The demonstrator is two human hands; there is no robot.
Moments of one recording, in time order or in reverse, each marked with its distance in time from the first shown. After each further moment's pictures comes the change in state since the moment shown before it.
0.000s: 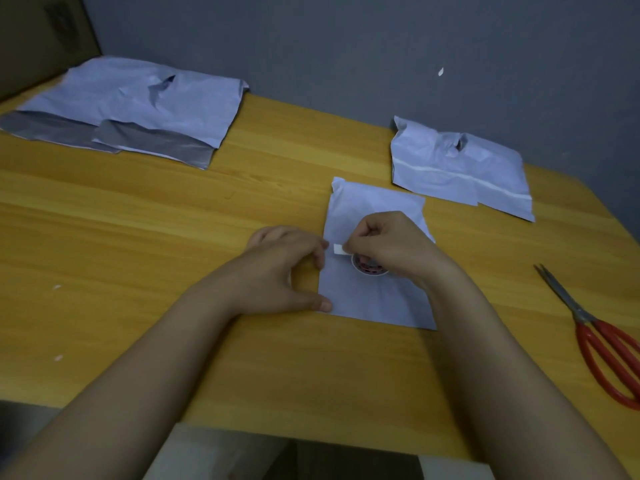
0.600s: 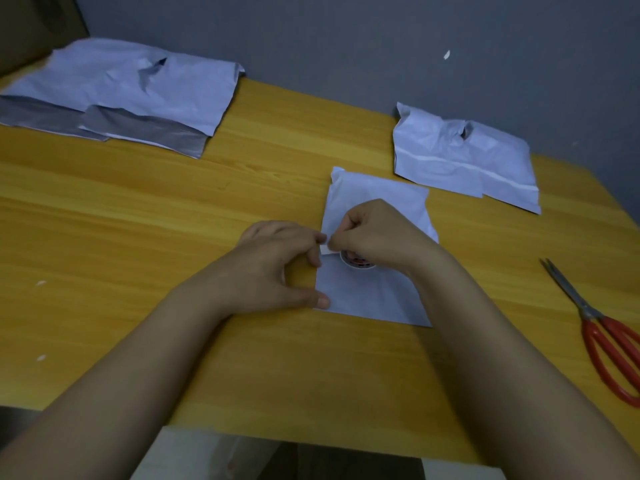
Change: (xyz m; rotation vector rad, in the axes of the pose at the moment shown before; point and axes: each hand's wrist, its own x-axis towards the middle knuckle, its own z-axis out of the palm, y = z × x) left_hand -0.001 -0.002 0.001 -0.008 0.034 0.032; right_hand 0.007 -0.017 0.009 -0.155 -0.084 0.021
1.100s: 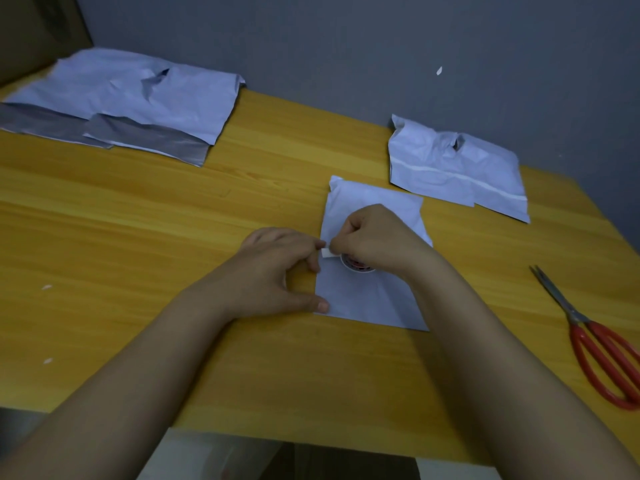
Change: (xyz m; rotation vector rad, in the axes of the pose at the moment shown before) left_hand -0.001 -0.001 0.001 0.005 0.017 0.019; right_hand -0.004 -0.008 -0.001 -0.044 0.037 0.006
